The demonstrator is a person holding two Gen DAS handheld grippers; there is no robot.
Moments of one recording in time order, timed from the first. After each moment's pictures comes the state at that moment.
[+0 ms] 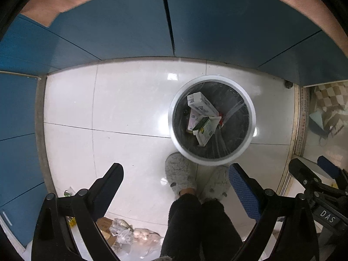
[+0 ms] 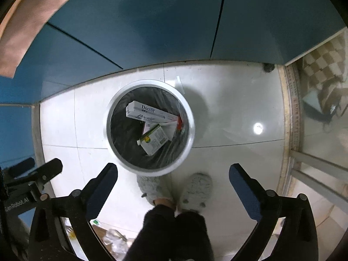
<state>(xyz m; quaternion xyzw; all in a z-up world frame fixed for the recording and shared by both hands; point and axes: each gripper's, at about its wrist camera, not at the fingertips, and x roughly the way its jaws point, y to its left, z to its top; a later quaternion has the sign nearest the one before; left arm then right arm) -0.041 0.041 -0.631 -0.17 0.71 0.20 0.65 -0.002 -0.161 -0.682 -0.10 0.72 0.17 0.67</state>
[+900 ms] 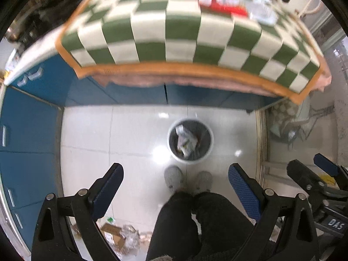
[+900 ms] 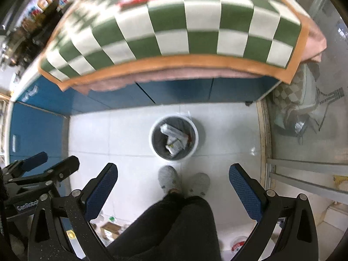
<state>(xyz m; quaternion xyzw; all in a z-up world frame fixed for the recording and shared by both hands) -0.075 0.013 -0.318 -0.14 0.62 0.18 0.75 -0.059 -0.175 -0.304 -0.07 0.64 0.21 0.74</state>
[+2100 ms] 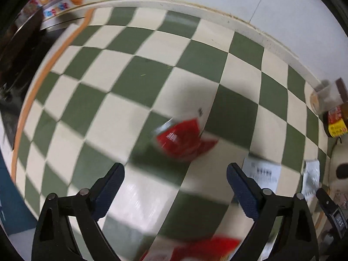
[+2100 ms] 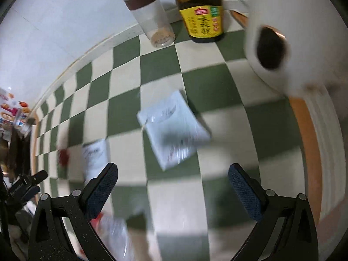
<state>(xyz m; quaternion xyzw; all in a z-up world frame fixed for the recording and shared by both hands) 0.392 0.224 -0.326 -0.25 0.56 0.30 0.73 0.535 -0.093 -0.319 0.02 0.61 0.18 0.77</state>
